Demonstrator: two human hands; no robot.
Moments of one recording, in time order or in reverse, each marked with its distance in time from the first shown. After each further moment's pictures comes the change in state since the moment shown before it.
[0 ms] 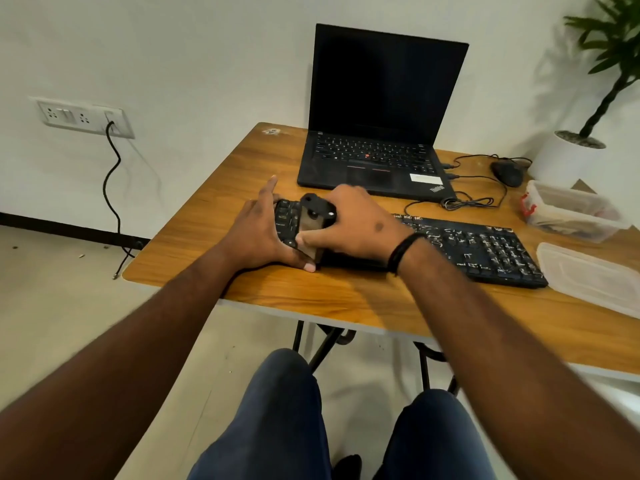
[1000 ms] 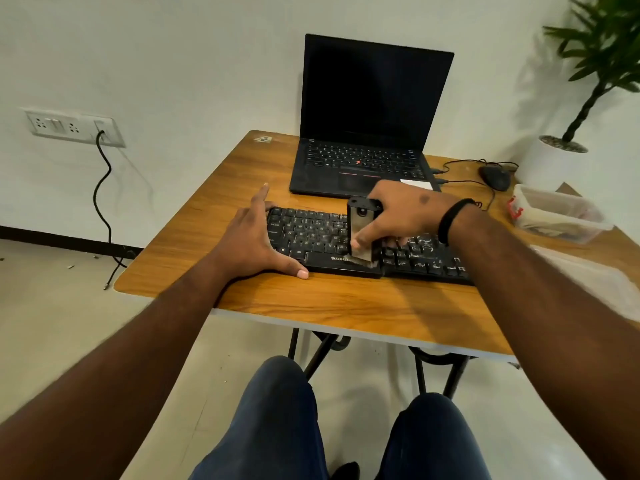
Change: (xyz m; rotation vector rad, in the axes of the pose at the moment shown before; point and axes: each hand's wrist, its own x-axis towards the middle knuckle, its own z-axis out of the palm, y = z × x) left_hand 0.001 -0.001 0.000 0.026 0.004 -0.002; right_hand -0.003 0.052 -0.058 -0.021 -0.275 0.229
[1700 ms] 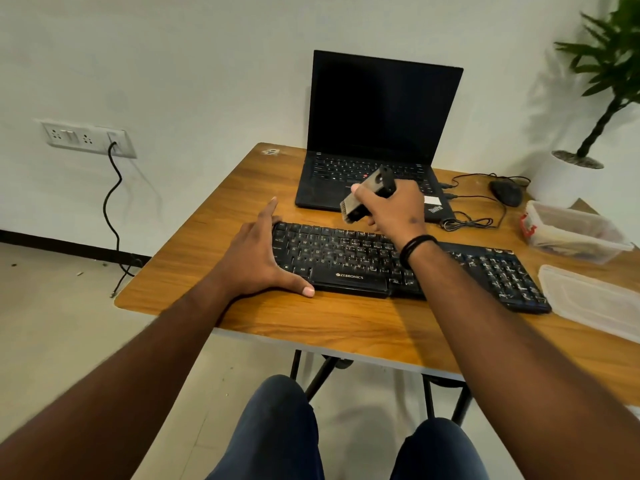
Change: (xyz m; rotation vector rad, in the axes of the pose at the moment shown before) left_hand 0.004 -0.003 0.001 0.021 0.007 0.010; right_hand 0.062 0.018 0.032 0.579 0.839 0.051
